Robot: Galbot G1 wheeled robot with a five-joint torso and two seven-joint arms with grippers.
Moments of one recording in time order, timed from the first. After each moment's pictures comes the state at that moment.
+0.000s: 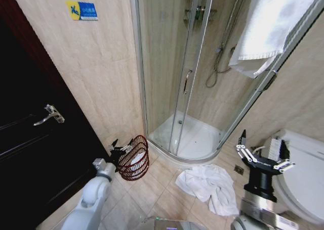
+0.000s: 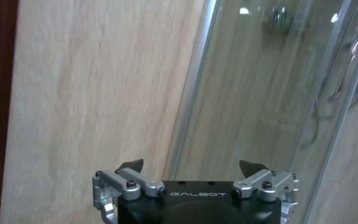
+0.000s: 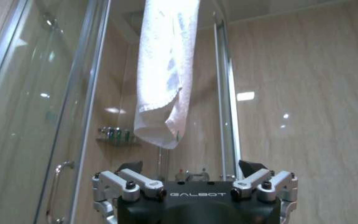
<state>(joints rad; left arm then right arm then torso) 1.59 -1.32 -0.63 -2.19 -0.48 0.15 0.00 -1.87 1.59 0.58 2.51 -0.12 0.33 0.34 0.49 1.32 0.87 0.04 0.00</state>
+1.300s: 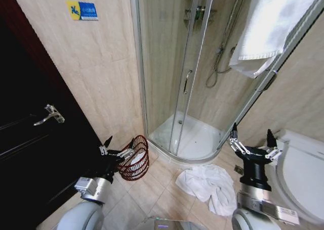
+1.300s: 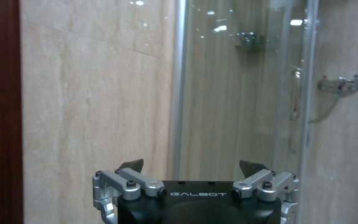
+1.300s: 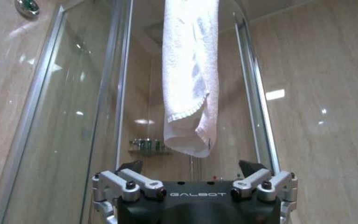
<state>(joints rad) 1.83 -1.47 -0.60 -2.50 -0.17 0.14 0.04 -1.79 1.53 0.58 2.50 -0.01 0.31 0.24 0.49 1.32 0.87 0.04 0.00</state>
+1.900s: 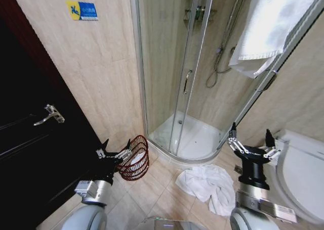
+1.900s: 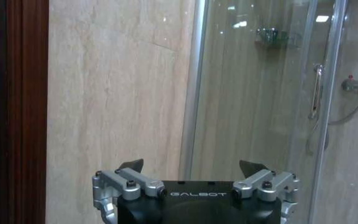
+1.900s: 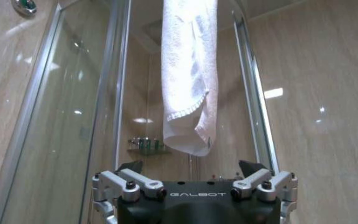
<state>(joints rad) 1.86 -1.60 -0.59 -2.50 -0.11 0.13 0.06 -1.78 1.52 0.57 2.50 -0.02 0.30 0.25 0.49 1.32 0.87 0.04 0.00</state>
